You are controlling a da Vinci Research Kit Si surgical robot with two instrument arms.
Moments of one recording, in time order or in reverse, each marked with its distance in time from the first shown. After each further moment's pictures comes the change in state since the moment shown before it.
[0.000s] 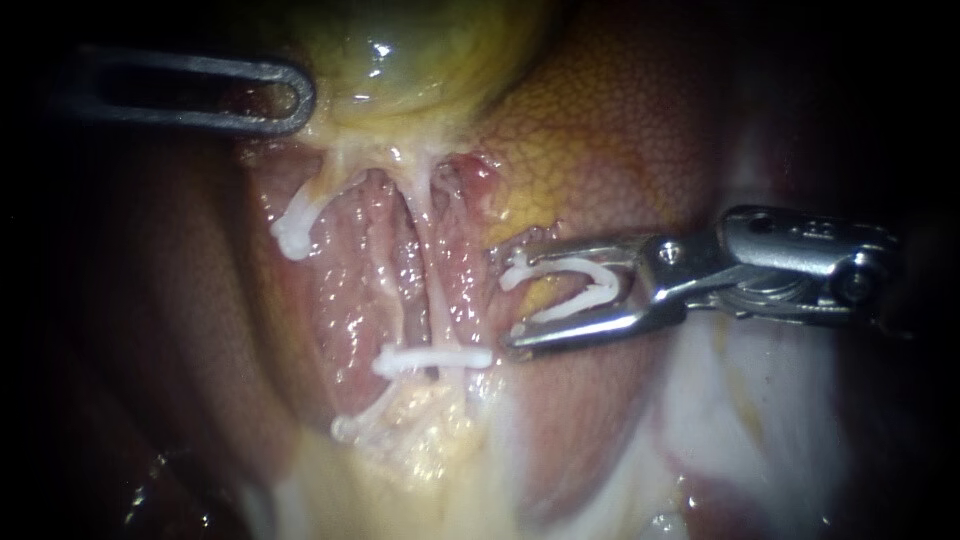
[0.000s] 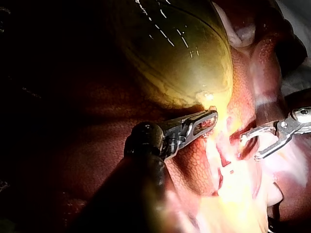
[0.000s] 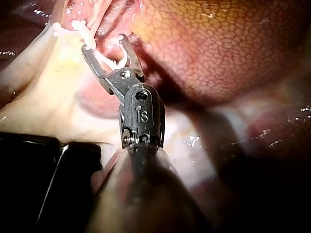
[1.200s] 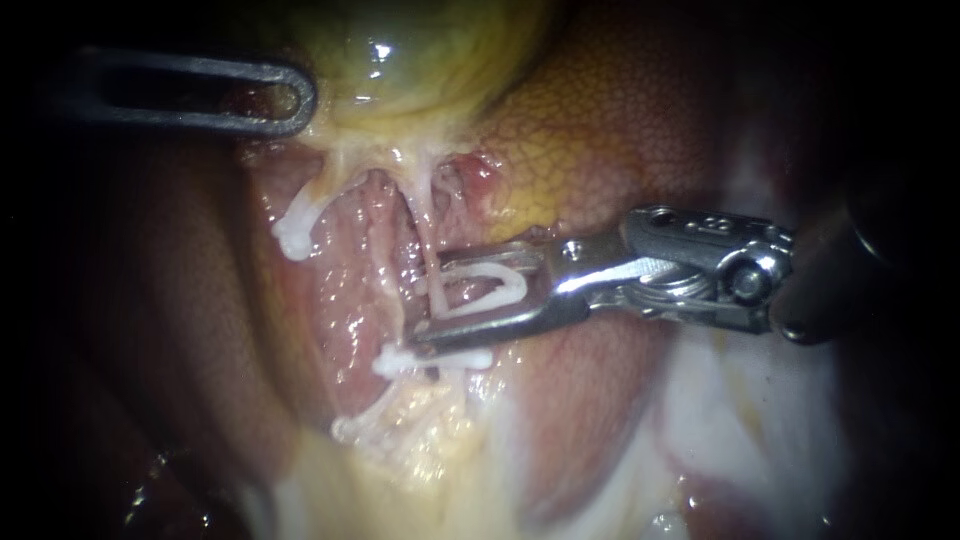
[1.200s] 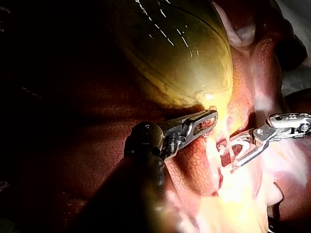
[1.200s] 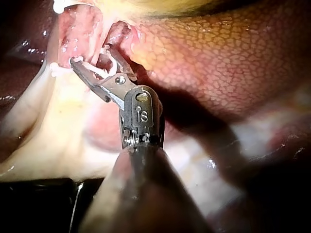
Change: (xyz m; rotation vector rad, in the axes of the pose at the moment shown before) right arm 0.000 0.002 0.007 0.117 0.080 0.099; left arm 0.000 0.000 0.000 -0.001 -0.001 0.000
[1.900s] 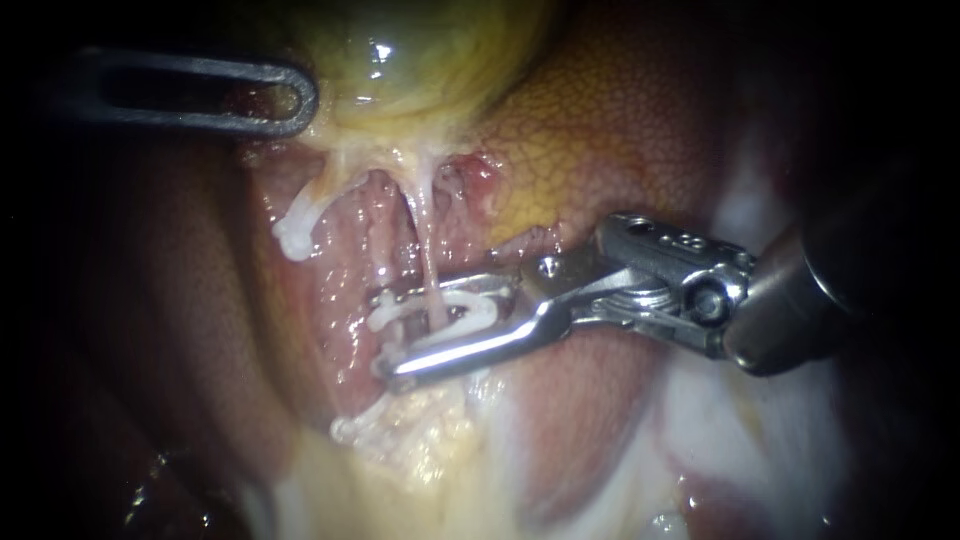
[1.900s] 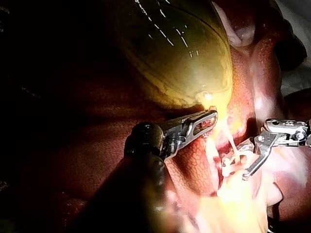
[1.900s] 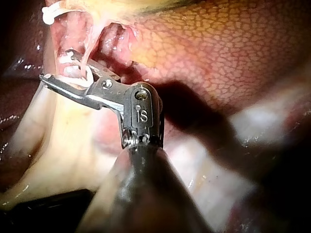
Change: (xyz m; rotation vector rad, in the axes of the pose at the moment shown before) right arm -0.001 -0.001 0.002 0.281 0.127 -0.029; left arm 0.000 0.000 0.000 -0.001 -0.001 0.000
